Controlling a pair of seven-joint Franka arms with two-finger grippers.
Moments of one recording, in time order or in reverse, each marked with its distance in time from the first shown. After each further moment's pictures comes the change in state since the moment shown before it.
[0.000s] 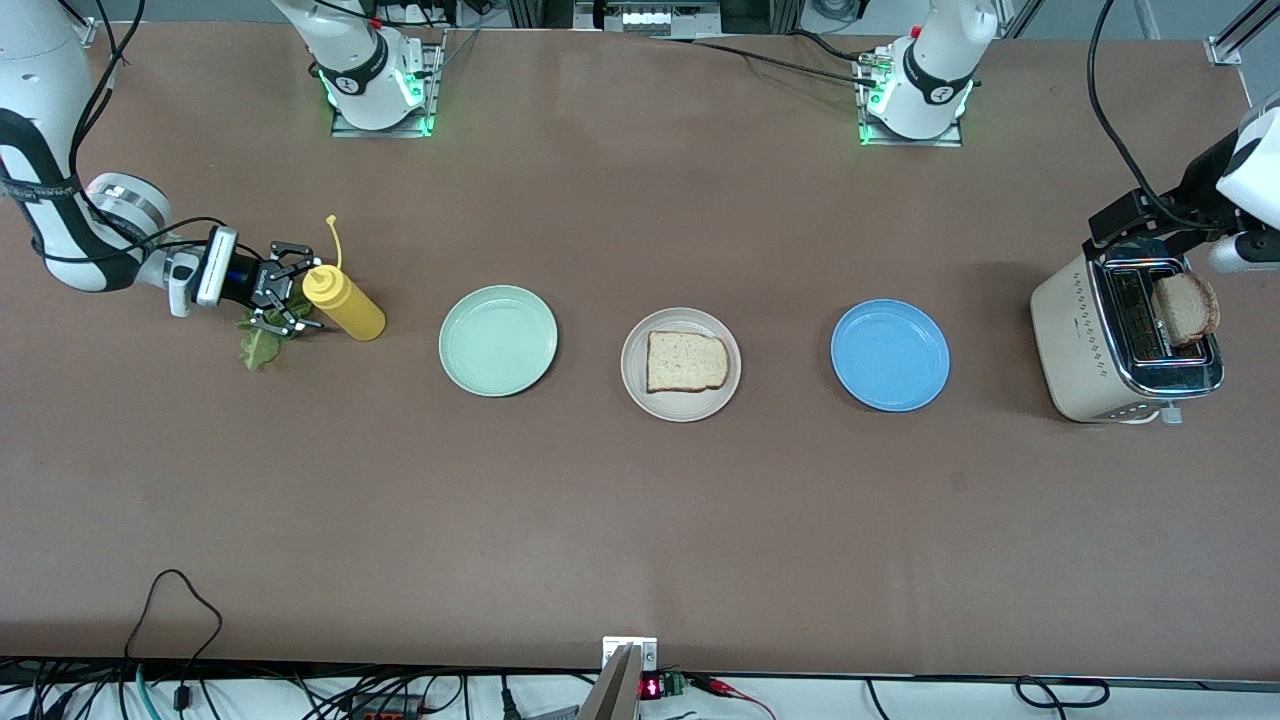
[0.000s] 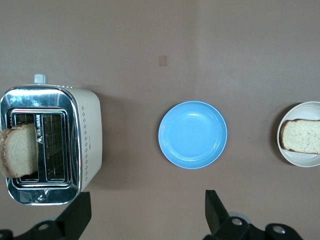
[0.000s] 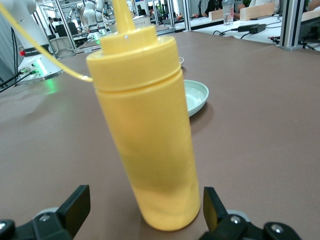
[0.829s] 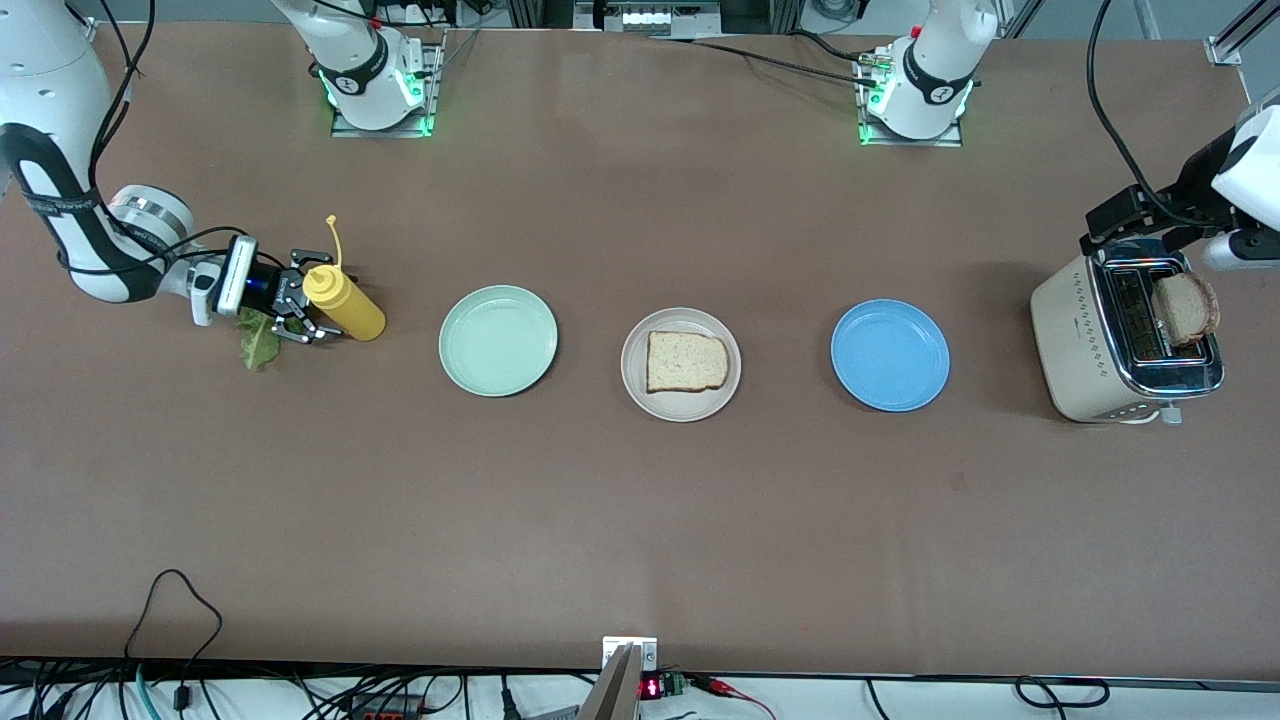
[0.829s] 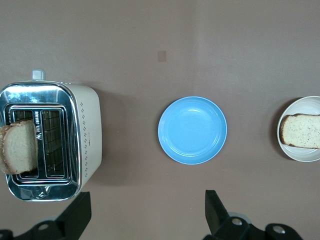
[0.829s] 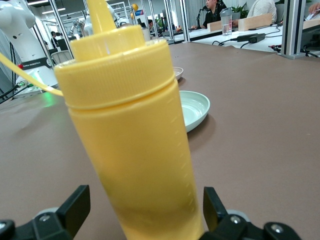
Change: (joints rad) left arm 0.000 0.000 -0.002 0.002 0.000 -0.011 0.005; right arm 0.014 0.034 0.044 0.001 0.060 0.005 0.000
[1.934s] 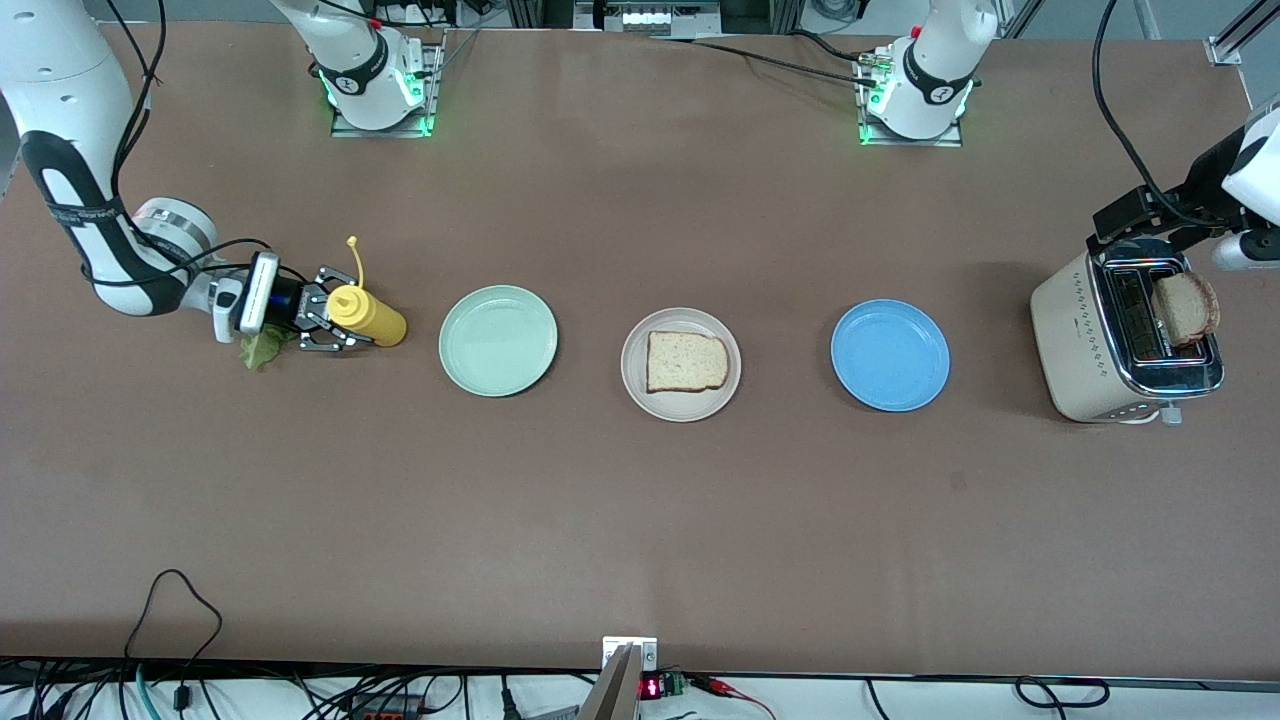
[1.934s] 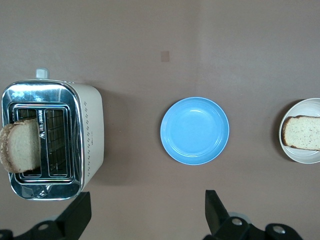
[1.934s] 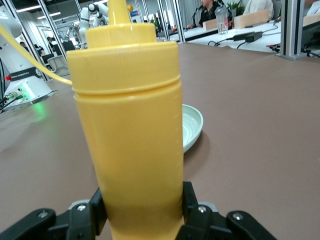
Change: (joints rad) left arm 0.007 0.000 0.006 0.000 0.000 0.000 0.002; right arm 0.093 -0.025 0.050 0.026 0.089 0.064 0.126
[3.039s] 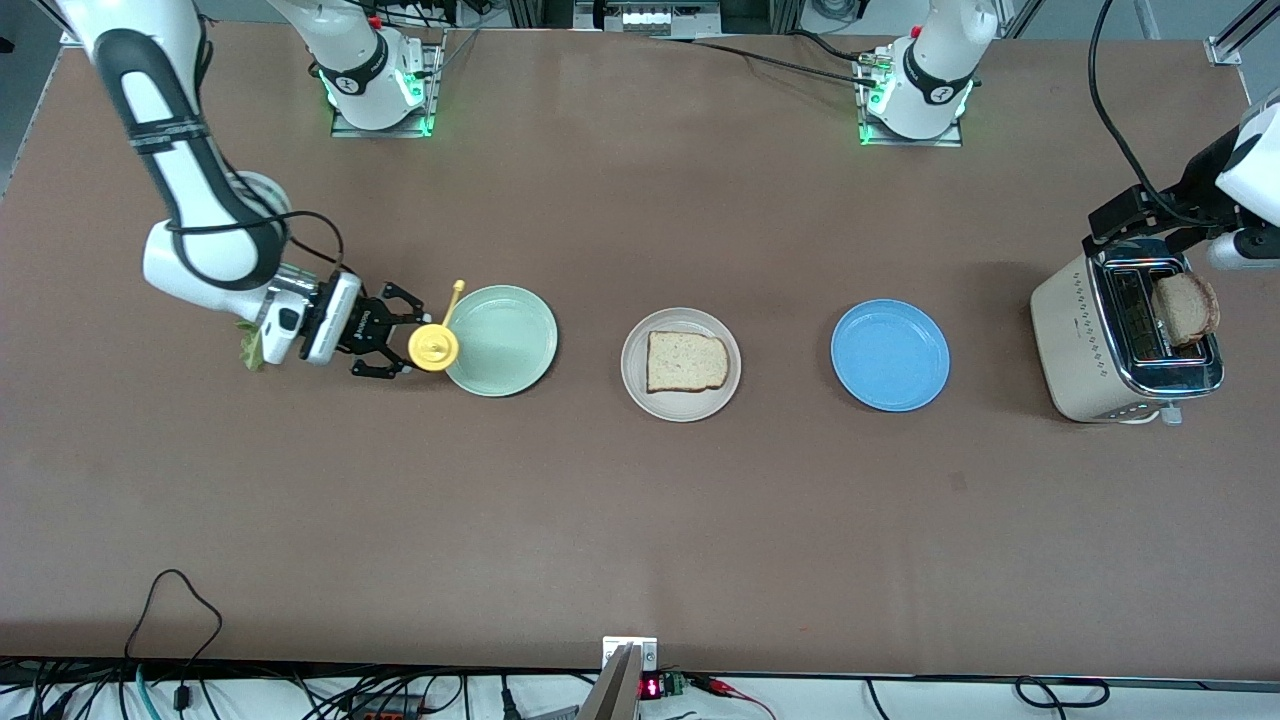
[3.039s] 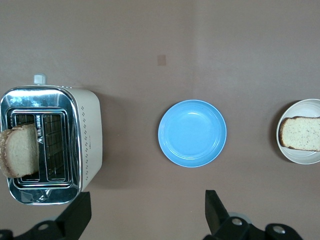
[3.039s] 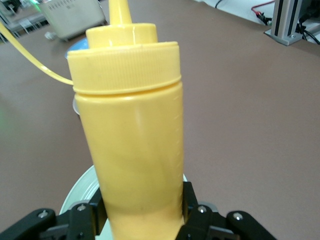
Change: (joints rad) left arm -0.005 0.000 -0.007 0.005 0.000 0.010 0.002; right arm 0.190 -0.233 0.260 0.008 -0.012 0.523 0.545
